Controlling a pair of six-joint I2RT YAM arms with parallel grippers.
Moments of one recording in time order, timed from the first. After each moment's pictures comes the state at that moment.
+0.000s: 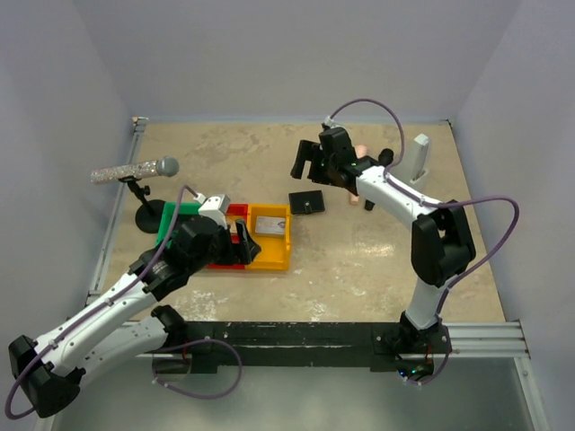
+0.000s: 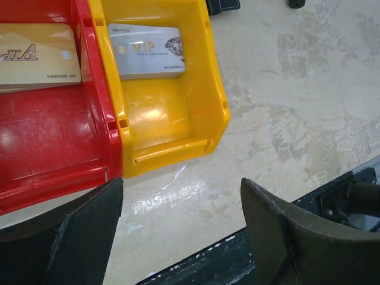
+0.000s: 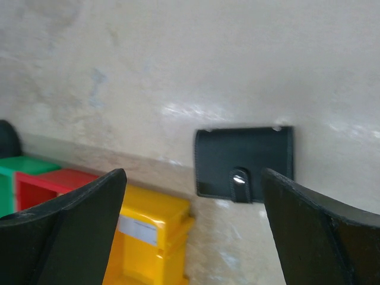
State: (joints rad) left arm -0.74 0.79 0.70 -0.53 -0.11 -0.67; right arm 0.52 1.81 1.45 -0.38 0.08 0.56
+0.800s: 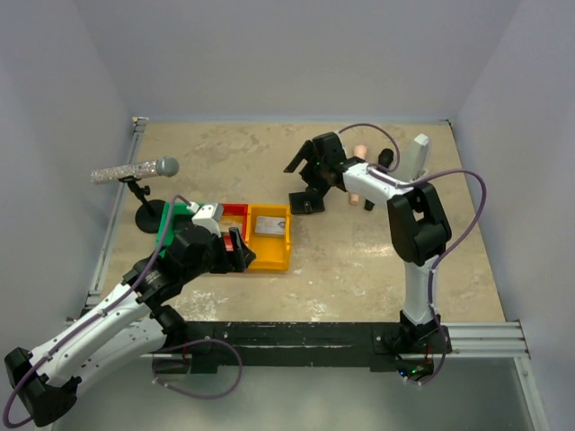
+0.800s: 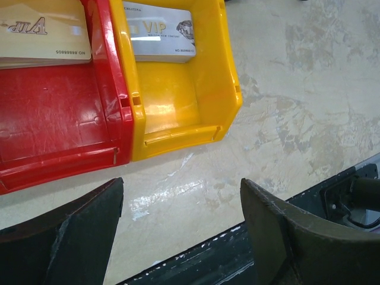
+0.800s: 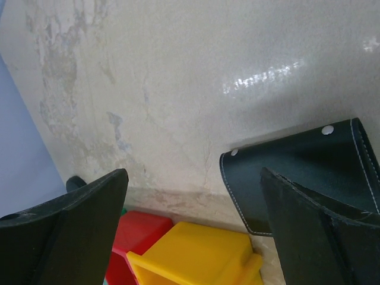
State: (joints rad) left arm -0.74 0.68 0.63 -0.57 -0.11 -0.70; right arm 0.49 2.02 1.49 -0.23 -0.04 1.06
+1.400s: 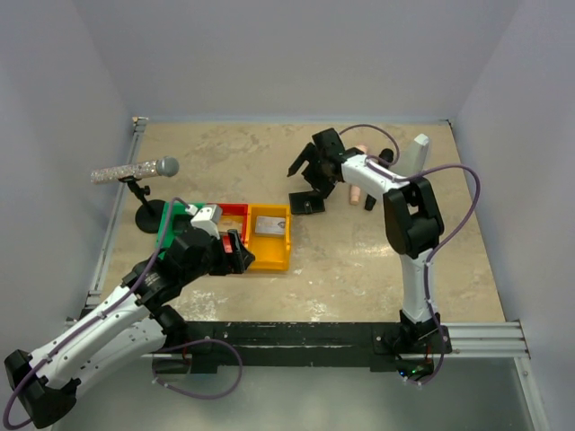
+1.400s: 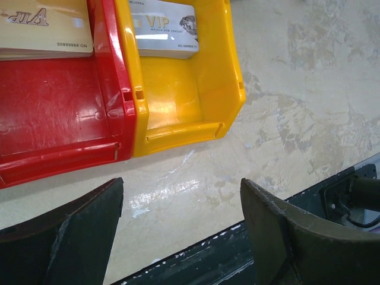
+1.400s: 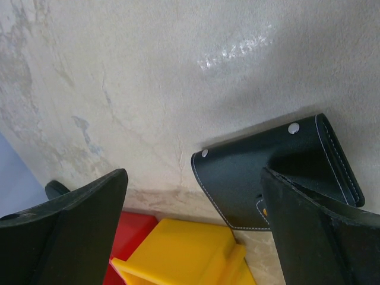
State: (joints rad) left arm -0.74 0.66 0.61 -0.57 -0.11 -0.72; right arm 0.46 2.11 1.63 -0.44 -0.06 1.07
